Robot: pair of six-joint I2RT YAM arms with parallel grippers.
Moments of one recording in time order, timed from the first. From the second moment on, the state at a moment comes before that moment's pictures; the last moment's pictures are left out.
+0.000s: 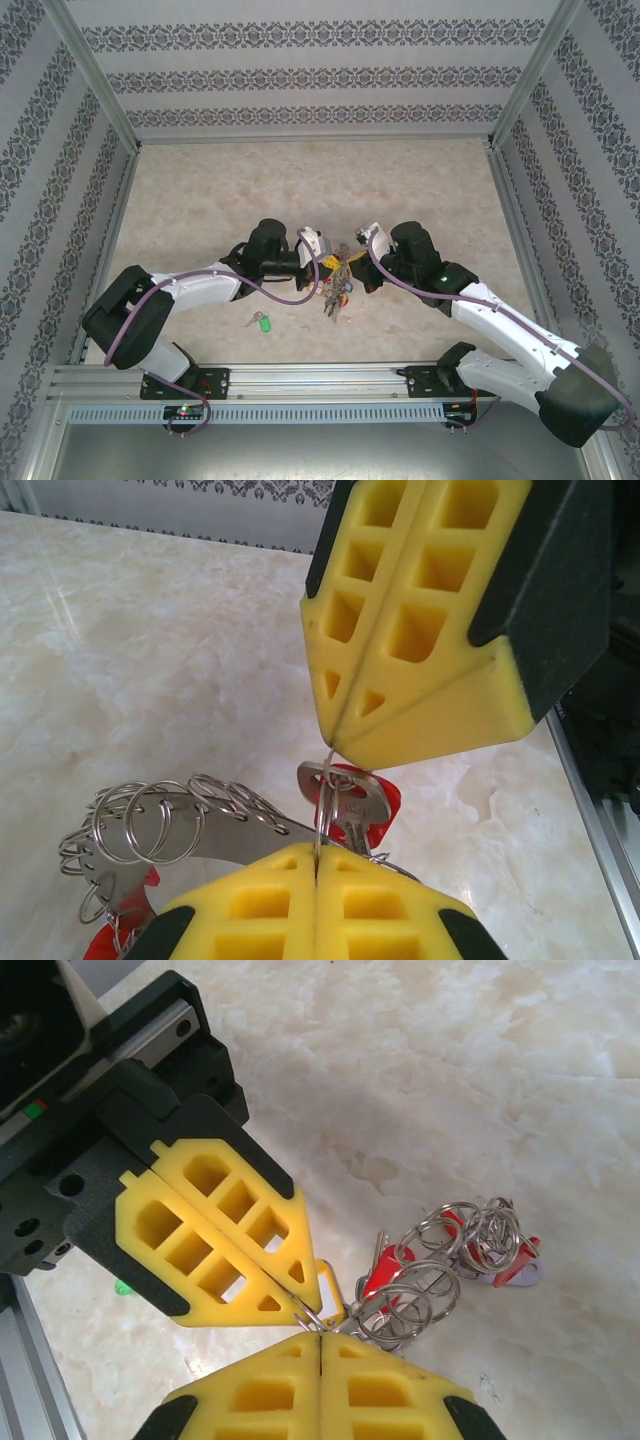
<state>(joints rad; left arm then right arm) -0.66 1.52 0.70 0.40 0.67 0.21 0.60 1.00 0.67 -0.30 -0.36 0.11</state>
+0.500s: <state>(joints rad) -0.68 1.53 0.75 0.33 0.66 0.24 0.61 1.00 0.68 -0.30 -0.39 0.11</state>
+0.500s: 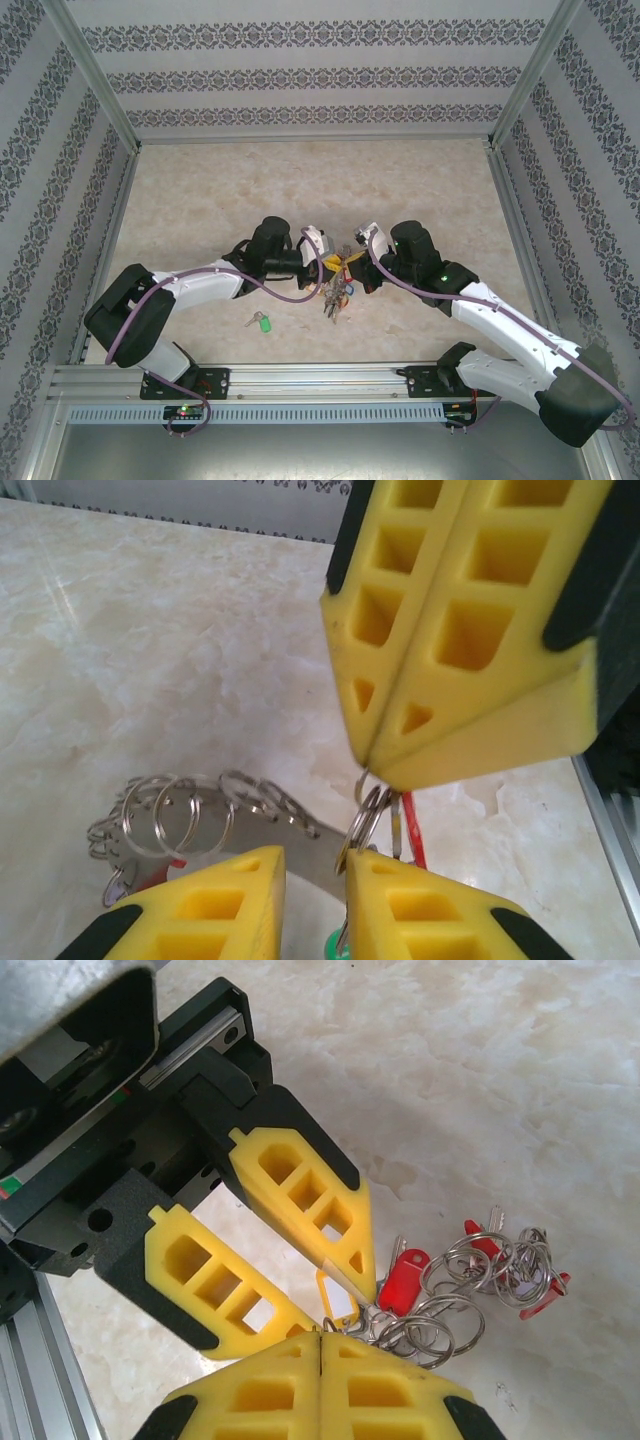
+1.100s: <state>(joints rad) -0.68 1.55 0.81 0.21 0.68 0.29 0.62 1.02 0.69 -0.30 -0.41 0.10</state>
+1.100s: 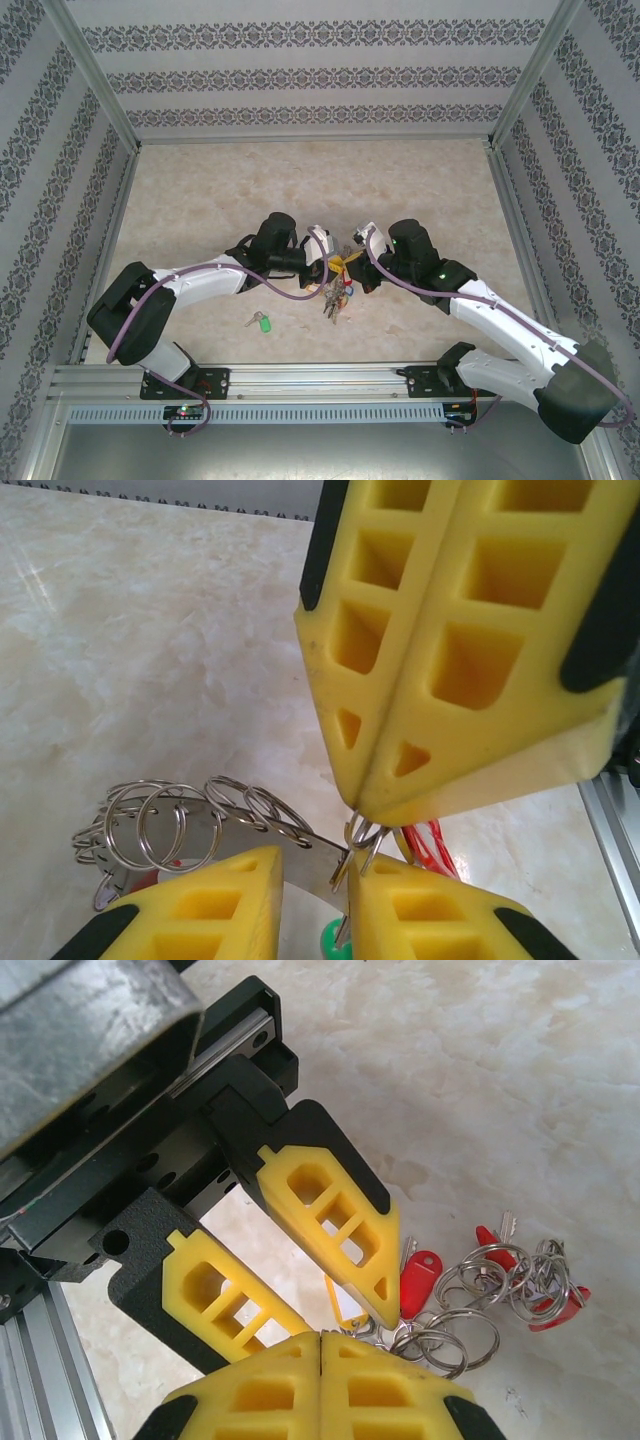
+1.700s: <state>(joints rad) -0.68 1.55 0.80 0.23 0.68 0.28 0.62 1.00 0.69 -0.32 -0.36 0.11</state>
